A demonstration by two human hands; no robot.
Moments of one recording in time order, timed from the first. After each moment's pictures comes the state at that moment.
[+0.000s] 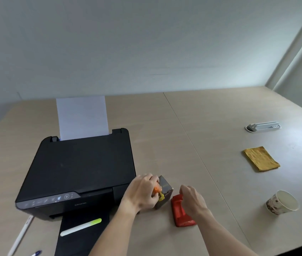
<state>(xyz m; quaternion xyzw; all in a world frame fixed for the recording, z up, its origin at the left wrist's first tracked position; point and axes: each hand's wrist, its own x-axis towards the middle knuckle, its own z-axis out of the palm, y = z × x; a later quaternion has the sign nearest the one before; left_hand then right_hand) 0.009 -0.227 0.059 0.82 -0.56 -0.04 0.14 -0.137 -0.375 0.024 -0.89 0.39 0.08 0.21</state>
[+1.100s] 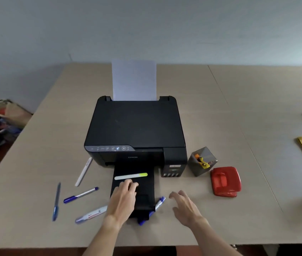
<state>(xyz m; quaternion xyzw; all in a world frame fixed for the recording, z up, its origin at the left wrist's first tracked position) -0.004 0.017 -0.019 0.93 -0.37 -0.05 0.04 -0.129 -0.188 -0.033 -0.91 0.22 0.19 0.29</state>
